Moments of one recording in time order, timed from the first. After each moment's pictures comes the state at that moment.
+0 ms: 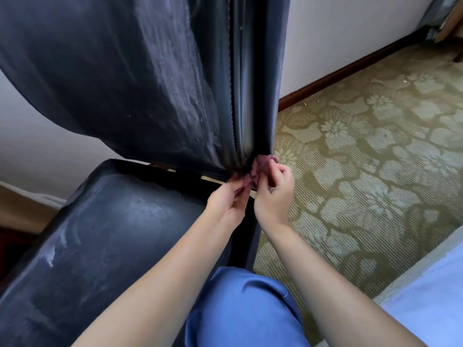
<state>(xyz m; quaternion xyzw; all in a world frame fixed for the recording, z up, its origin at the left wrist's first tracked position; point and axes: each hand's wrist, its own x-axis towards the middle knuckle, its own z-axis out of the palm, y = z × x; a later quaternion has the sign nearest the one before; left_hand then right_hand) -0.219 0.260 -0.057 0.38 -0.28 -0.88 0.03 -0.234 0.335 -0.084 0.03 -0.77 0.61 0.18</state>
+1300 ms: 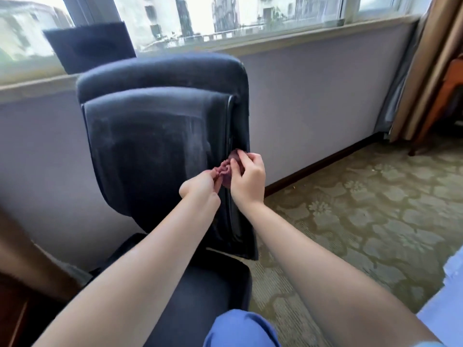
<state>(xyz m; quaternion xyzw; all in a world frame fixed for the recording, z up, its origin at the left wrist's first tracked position) -0.220 0.271 0.204 0.36 -0.39 -0.82 0.21 -0.263 0.332 0.158 0.18 -0.74 0.60 0.23</state>
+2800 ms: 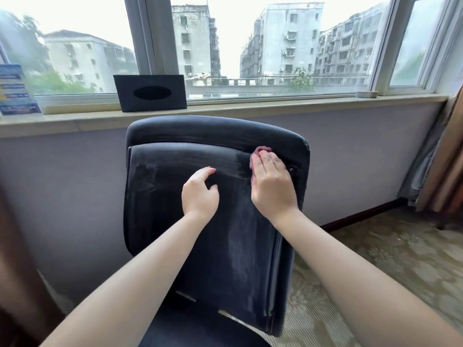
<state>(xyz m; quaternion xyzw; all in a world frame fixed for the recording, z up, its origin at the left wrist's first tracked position) -0.256 0.120 0.251 0.20 -0.81 -0.38 0.39 -0.339 0.253 0.255 0.35 -0.79 0.18 0.48</state>
